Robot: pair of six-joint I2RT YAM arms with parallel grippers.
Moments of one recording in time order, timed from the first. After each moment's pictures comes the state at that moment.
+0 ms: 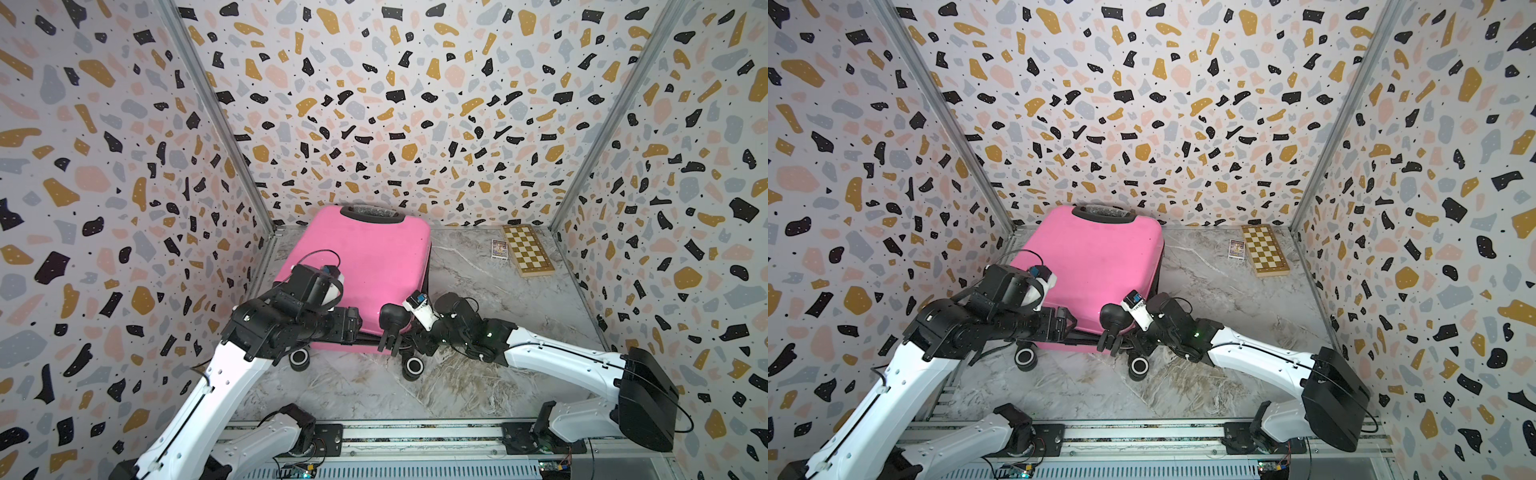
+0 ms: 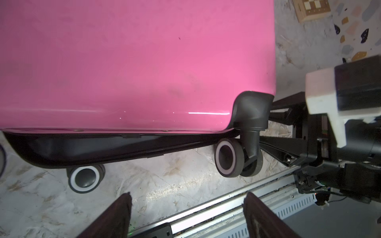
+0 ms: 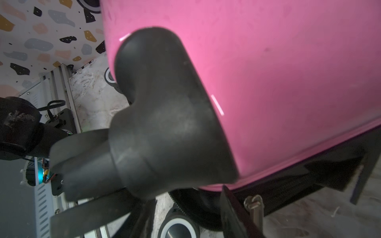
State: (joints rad) left arm -0.59 1.00 1.32 -1.31 0.05 -0.39; right arm 0.96 1.35 0.90 -0.16 -0.16 0.14
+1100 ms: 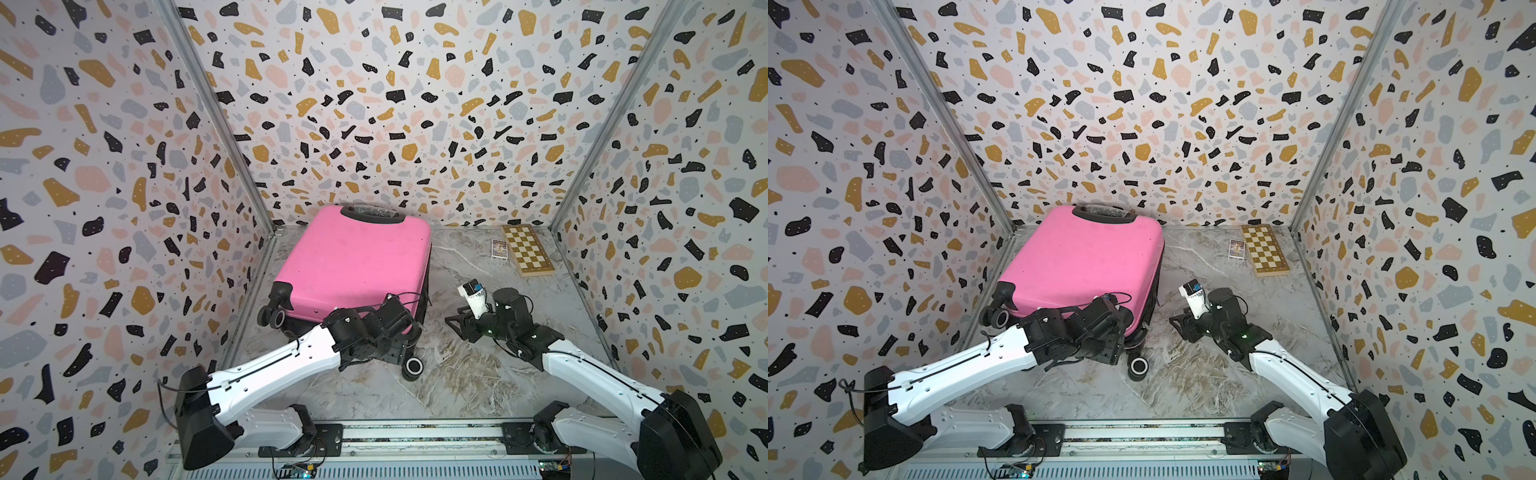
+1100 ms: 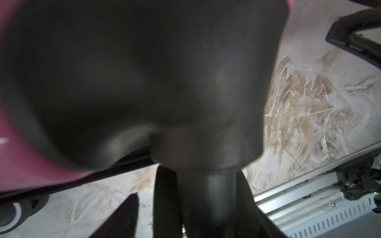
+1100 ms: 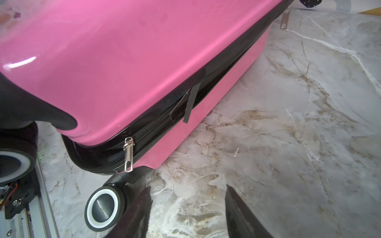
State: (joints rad) left arm -1.00 1.25 1.12 -1.03 -0.14 -0.64; right arm 0.54 1.11 0.60 -0.07 -0.35 0.08
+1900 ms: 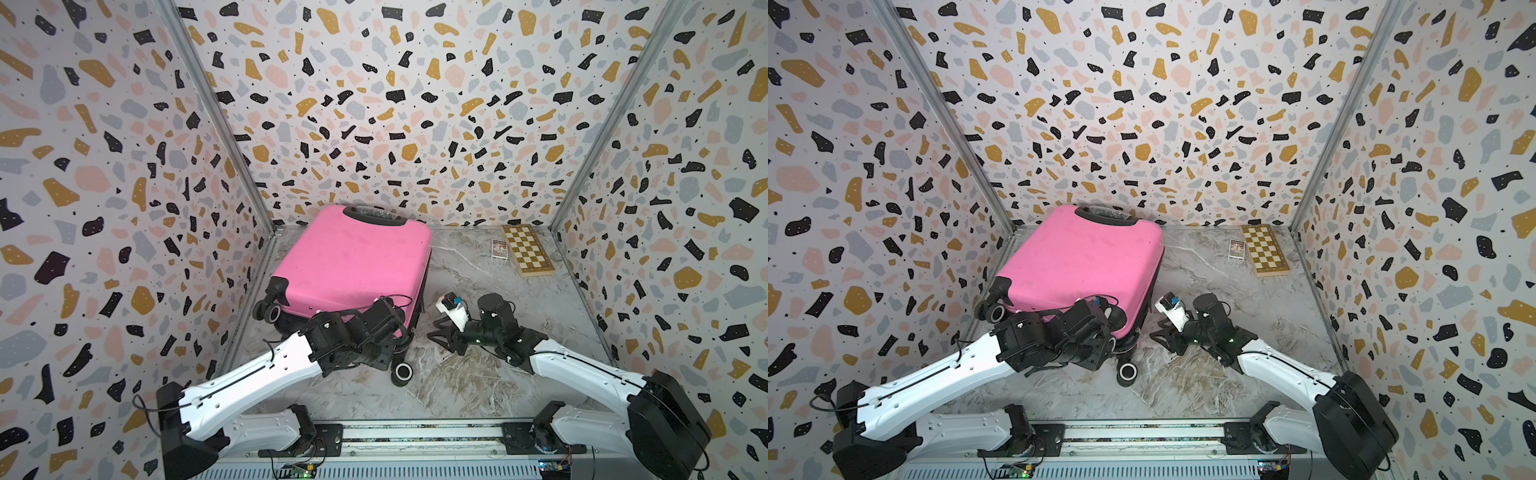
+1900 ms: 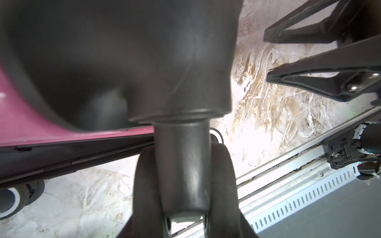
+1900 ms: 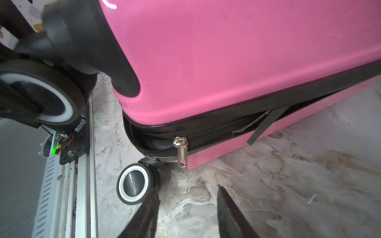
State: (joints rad) left arm -1.00 1.15 1.16 -1.14 -0.13 -0.60; right arm 0.67 1.21 0.58 0.07 -0.55 -0.03
